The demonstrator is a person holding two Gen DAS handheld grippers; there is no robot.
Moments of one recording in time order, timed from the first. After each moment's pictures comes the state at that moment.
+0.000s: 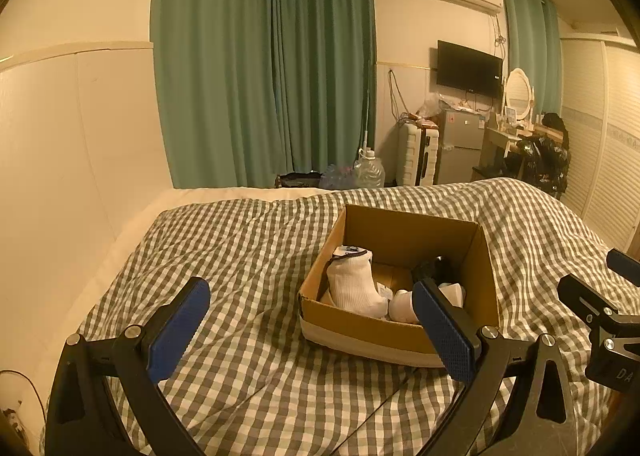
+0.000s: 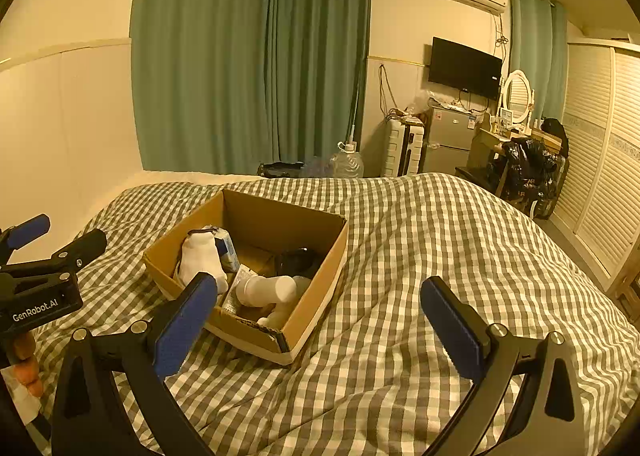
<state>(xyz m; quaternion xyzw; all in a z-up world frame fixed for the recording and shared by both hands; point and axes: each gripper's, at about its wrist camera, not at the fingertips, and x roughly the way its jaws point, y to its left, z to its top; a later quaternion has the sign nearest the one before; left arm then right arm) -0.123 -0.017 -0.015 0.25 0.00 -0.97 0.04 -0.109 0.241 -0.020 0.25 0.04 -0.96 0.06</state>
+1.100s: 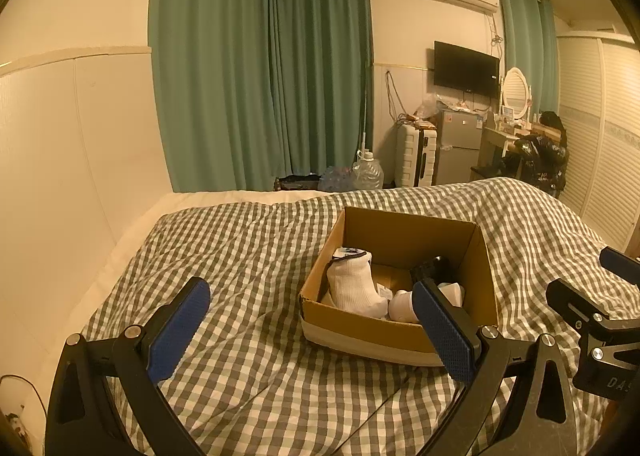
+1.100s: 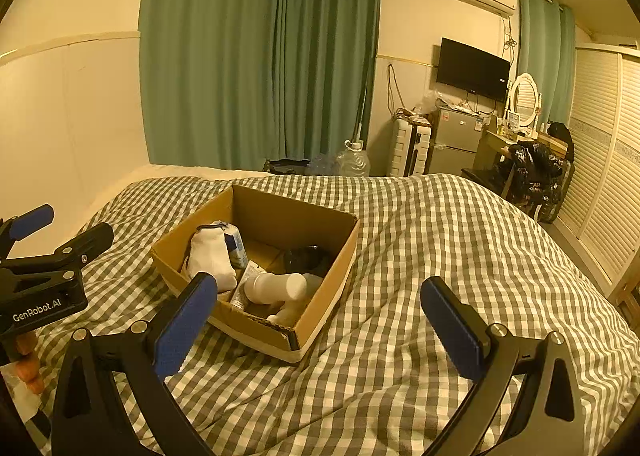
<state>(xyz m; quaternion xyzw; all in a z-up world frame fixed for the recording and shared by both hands) -0.120 -0.016 -0.016 0.25 -0.01 -0.97 0.04 -0.107 0.233 -0.023 0.26 0.05 -0.96 0.08</state>
